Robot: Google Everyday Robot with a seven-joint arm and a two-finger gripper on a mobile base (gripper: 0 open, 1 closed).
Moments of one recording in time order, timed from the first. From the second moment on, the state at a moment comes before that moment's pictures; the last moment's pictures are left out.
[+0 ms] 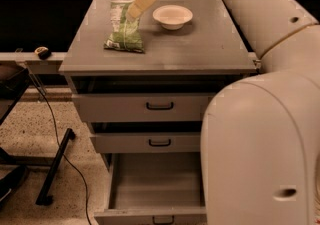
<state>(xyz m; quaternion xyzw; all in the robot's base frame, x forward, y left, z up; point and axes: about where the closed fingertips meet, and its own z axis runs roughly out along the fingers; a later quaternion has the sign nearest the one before) 0.787 0.019 0.973 -0.48 0.79 0.07 0.38</state>
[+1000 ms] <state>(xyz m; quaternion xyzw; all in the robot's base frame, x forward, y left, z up) 0.820 0.084 0.900 -0.42 0.83 0.17 0.33</state>
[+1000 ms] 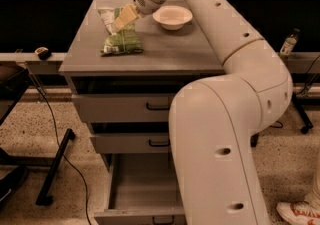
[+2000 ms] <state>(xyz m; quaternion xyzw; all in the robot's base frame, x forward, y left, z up) 0.771 0.027 0.992 -0.45 0.69 0.30 0.48</state>
